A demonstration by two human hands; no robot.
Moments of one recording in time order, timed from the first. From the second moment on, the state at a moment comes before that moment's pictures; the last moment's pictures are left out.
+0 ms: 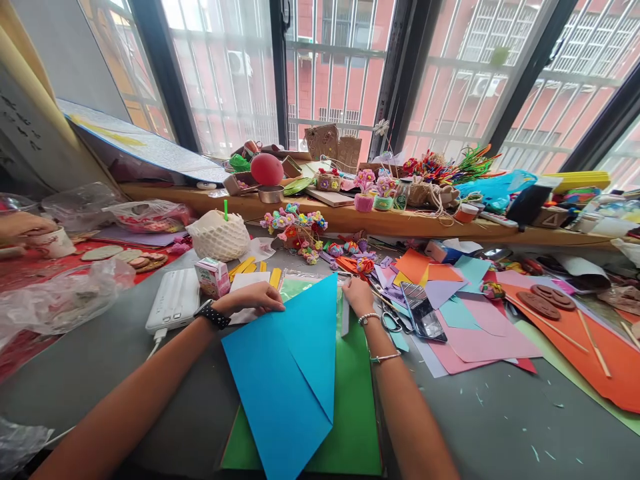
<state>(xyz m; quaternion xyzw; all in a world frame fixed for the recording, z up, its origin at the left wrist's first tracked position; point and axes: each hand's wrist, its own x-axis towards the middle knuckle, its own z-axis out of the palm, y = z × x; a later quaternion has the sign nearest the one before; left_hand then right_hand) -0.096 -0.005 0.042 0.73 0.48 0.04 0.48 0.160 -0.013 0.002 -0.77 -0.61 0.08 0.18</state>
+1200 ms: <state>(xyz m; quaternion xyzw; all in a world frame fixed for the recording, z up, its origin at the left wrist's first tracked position) -0.079 -0.018 0.051 0.70 0.45 0.17 0.52 0.139 -0.041 0.003 -0.43 -0.46 0.56 0.53</state>
